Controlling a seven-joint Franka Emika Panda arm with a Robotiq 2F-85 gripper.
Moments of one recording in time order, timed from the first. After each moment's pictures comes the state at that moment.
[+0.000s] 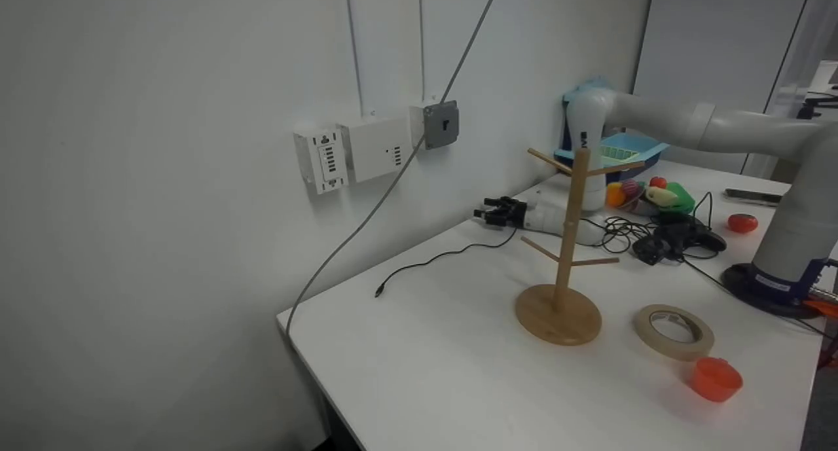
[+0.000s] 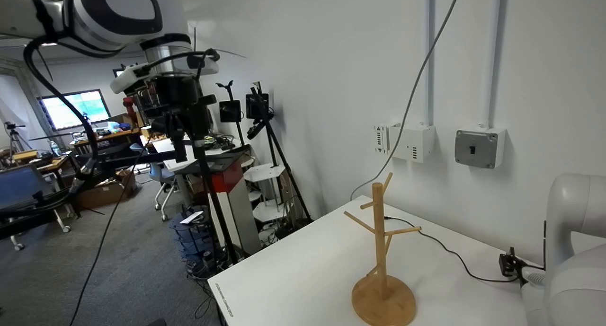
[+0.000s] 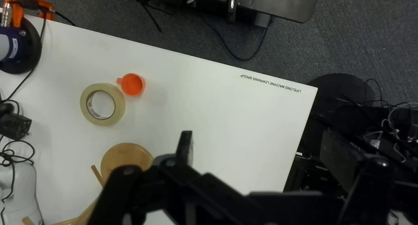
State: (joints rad) arm 0.14 -0.37 0.25 -2.07 0.02 1.58 0.11
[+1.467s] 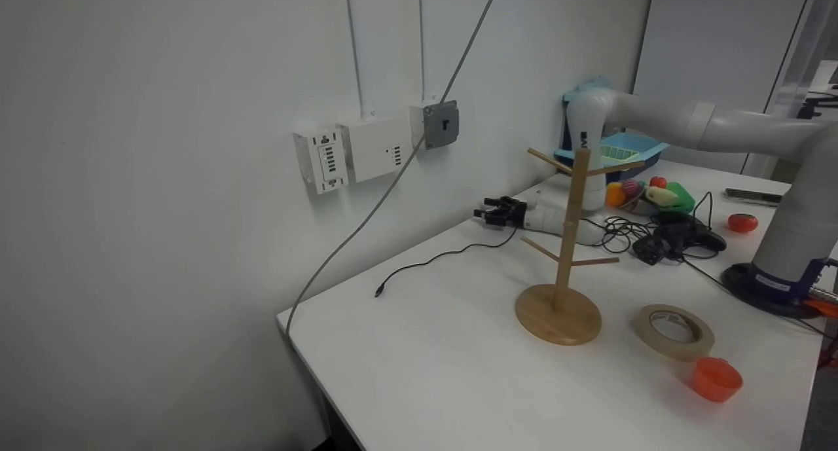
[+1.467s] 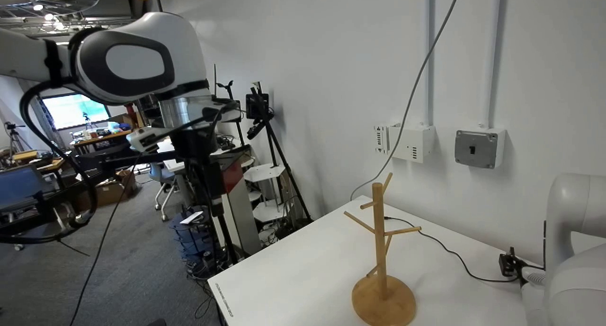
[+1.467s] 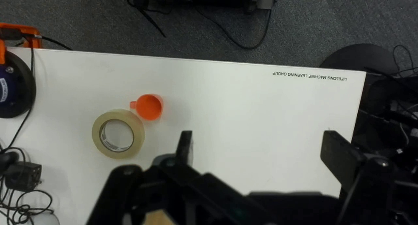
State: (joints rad) arm 0.10 -0.49 0.11 -2.42 0.02 1.86 0.11
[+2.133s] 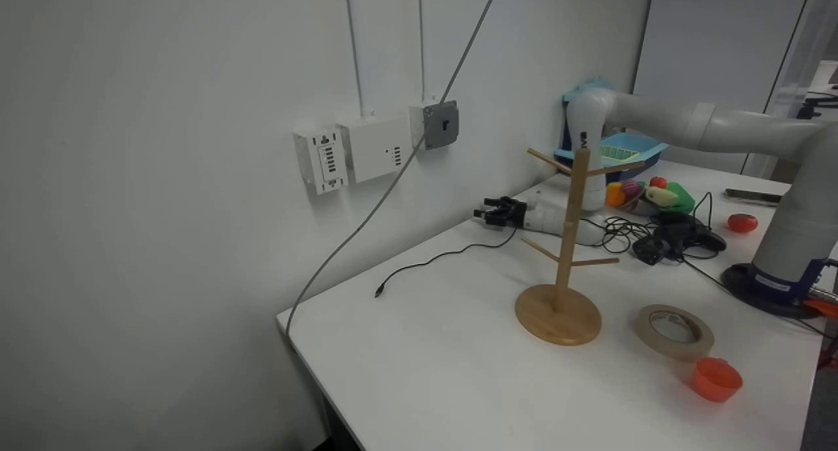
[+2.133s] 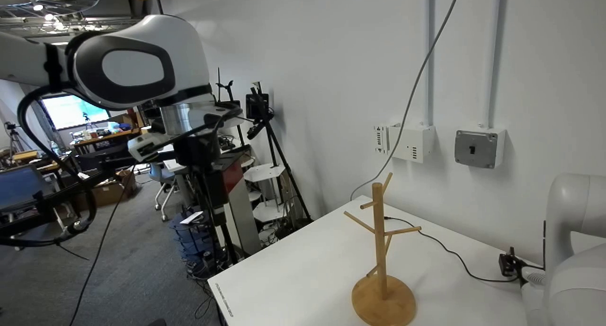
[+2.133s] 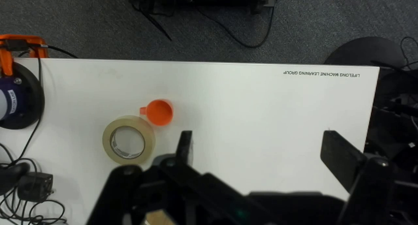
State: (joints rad) arm 0.08 -0.50 0.09 -2.46 0.01 1.88 0.11
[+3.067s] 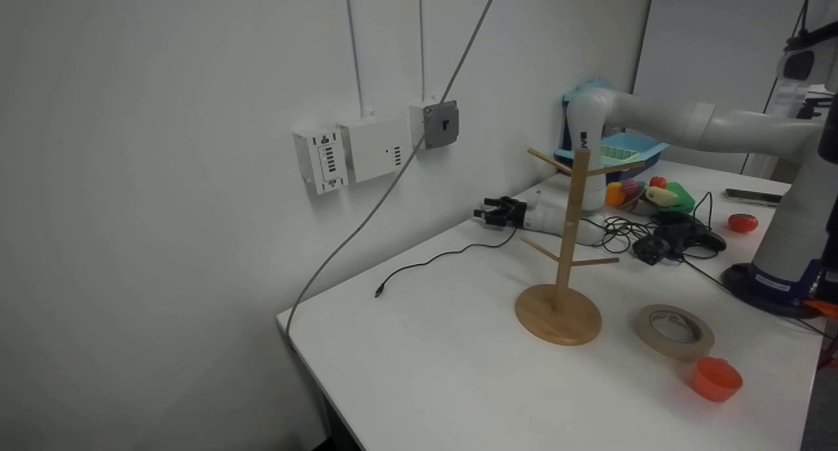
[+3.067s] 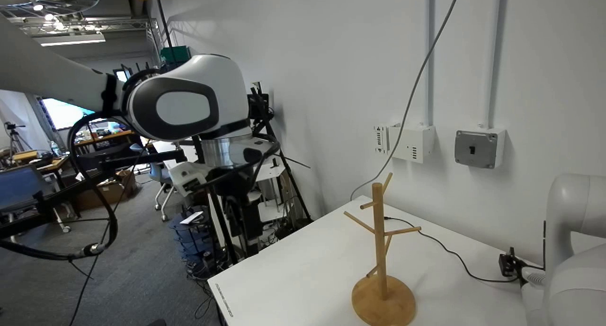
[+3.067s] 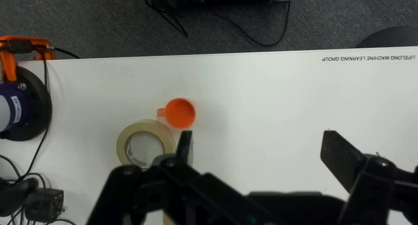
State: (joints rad) arm 0.01 -0.32 0.06 -2.46 -0.05 2.03 0.12
